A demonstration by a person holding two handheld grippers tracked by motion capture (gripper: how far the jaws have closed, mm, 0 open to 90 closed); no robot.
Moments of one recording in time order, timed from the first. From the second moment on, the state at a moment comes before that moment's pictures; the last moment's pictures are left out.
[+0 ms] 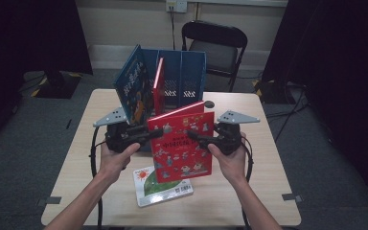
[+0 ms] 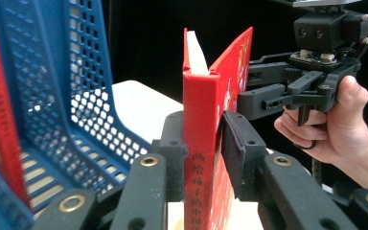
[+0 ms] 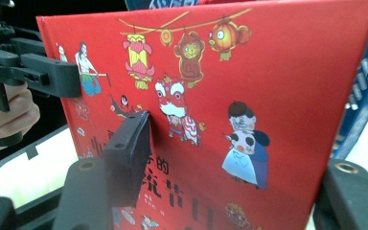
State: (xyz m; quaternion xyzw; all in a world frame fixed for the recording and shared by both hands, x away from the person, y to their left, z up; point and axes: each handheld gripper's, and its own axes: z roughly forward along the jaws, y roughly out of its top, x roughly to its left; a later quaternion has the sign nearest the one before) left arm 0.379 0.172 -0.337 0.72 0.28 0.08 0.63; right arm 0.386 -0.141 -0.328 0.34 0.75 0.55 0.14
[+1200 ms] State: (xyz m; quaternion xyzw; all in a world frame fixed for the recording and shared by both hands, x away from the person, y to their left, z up) left arm 0.347 0.152 -0.367 0.75 0.24 0.10 0.60; right arm 0.350 -0.163 -0.353 0.34 0.75 0.53 0.17
